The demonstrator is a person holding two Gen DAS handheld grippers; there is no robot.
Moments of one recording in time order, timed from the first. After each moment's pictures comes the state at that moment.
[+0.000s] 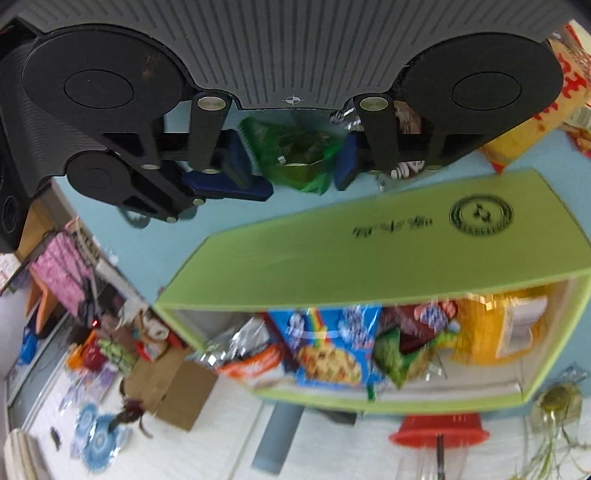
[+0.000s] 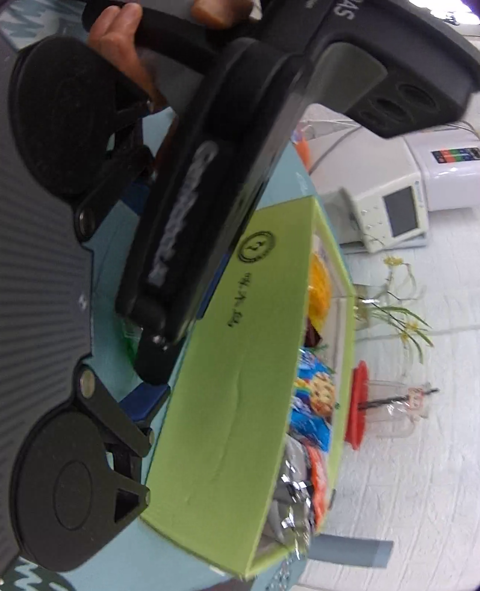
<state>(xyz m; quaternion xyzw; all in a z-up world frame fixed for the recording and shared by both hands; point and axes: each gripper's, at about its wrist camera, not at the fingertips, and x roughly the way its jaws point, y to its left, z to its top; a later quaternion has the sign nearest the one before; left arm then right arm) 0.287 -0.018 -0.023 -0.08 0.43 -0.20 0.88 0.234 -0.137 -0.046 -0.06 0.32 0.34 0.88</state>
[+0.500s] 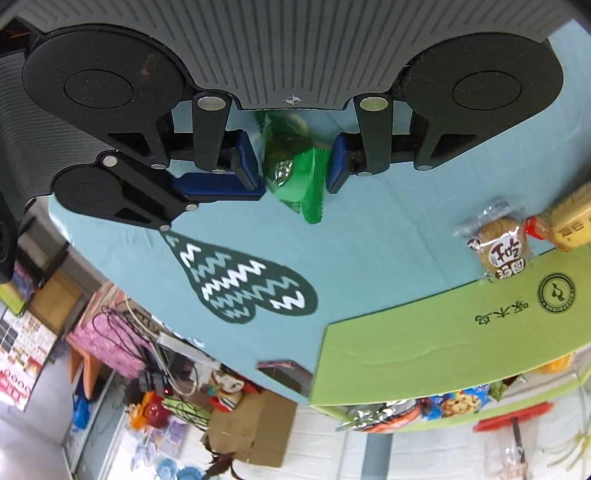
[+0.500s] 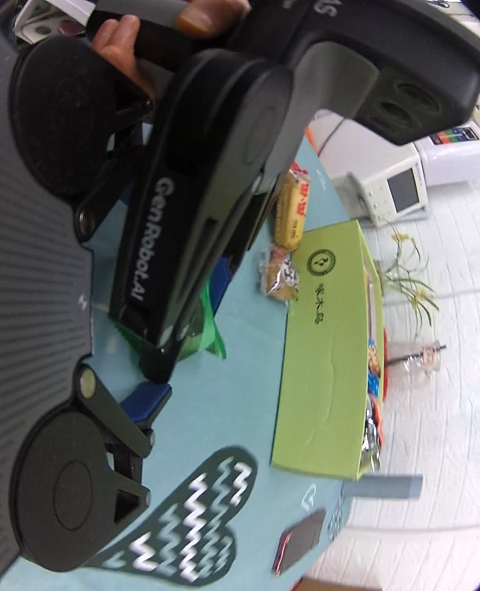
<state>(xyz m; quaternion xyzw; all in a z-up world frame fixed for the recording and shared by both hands) 0.171 -0.078 -0.031 0.01 0.40 -0.27 0.87 0.113 -0.173 -0.054 -0.03 0.32 0.25 0.91</state>
